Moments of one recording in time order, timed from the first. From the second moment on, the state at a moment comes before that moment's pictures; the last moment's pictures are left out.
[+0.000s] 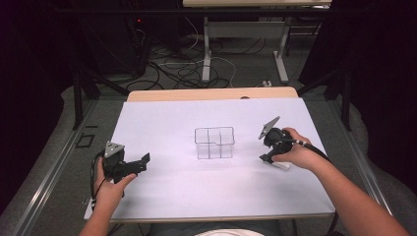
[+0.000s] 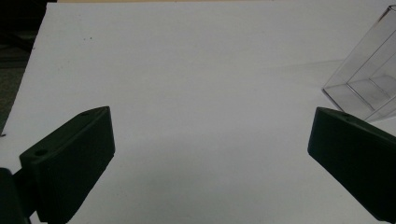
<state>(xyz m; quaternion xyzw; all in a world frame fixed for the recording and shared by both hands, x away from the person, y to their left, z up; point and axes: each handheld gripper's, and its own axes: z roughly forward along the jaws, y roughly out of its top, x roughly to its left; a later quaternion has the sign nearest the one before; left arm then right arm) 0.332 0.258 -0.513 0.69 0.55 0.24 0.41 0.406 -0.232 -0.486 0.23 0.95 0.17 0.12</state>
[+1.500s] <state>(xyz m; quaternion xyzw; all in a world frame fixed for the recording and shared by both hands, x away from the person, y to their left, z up) 0.331 0.258 -0.515 0.69 0.55 0.23 0.41 0.406 -0.265 -0.522 0.25 0.96 0.08 0.06</state>
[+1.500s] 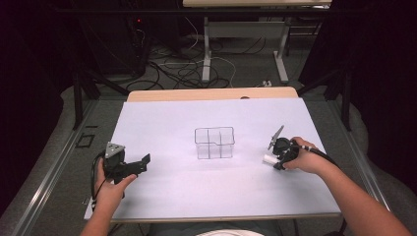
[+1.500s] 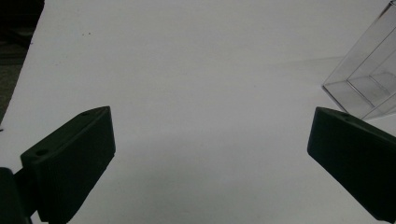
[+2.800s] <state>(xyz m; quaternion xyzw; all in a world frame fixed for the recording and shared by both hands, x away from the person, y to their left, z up) 0.331 0.257 -0.515 0.69 0.55 0.23 0.41 0.402 -0.257 -0.507 0.29 0.93 0.20 0.08</state>
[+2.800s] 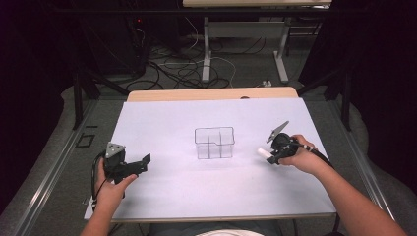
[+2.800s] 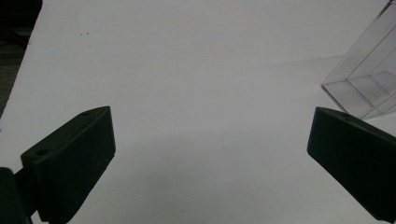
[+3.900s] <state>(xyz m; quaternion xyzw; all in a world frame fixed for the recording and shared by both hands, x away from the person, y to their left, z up) 0.332 0.256 -0.516 0.69 0.55 0.23 0.41 0.389 -0.224 -0.464 0.31 0.80 0.49 0.16</state>
